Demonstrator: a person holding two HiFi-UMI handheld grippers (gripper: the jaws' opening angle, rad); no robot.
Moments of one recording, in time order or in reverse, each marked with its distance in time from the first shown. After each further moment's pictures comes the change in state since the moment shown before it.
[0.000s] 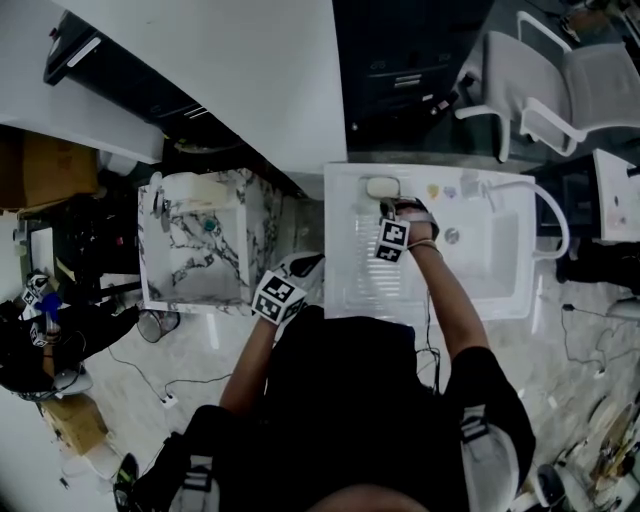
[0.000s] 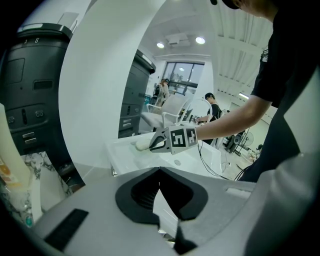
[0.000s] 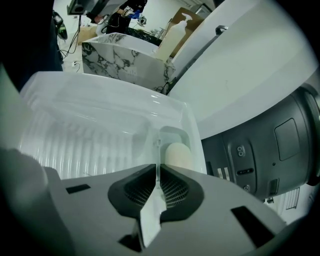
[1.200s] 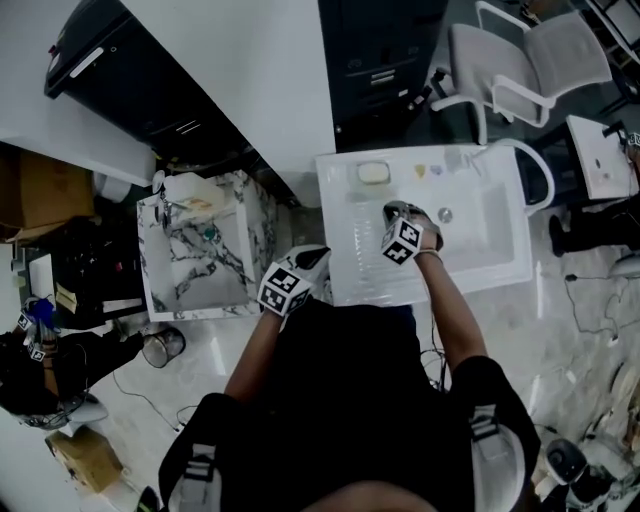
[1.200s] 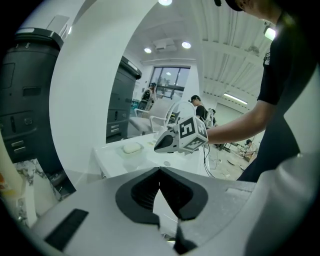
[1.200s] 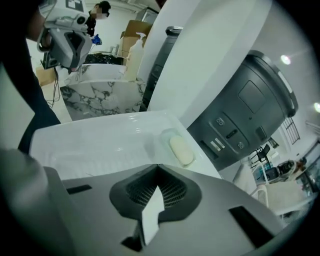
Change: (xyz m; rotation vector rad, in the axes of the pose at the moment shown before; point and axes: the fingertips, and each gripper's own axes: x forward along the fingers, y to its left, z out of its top) left arm -0.017 -0.033 -0.007 0.097 -0.050 -0.107; right arm -0.078 0.039 -0.011 0.459 -0.027 -0.064
